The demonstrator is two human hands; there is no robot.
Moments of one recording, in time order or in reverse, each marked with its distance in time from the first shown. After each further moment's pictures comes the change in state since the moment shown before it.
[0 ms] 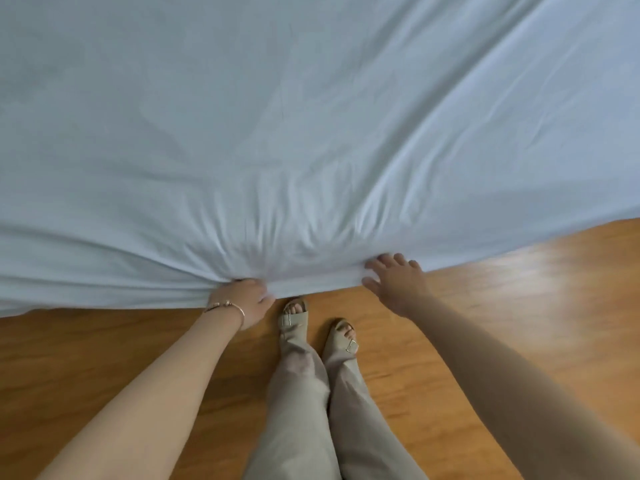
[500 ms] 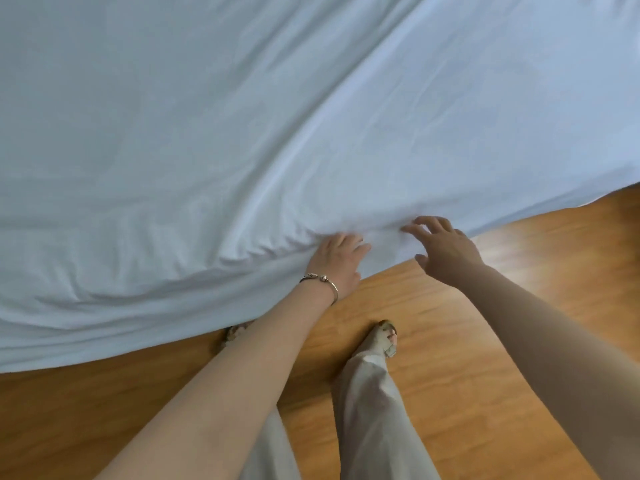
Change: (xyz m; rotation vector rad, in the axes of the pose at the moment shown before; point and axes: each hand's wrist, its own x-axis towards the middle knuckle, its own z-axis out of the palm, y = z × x) left_hand 0.084 0.342 -0.058 0.070 0.393 0.531; right_hand -0.041 0.269 -0.085 -0.069 0.067 0.146
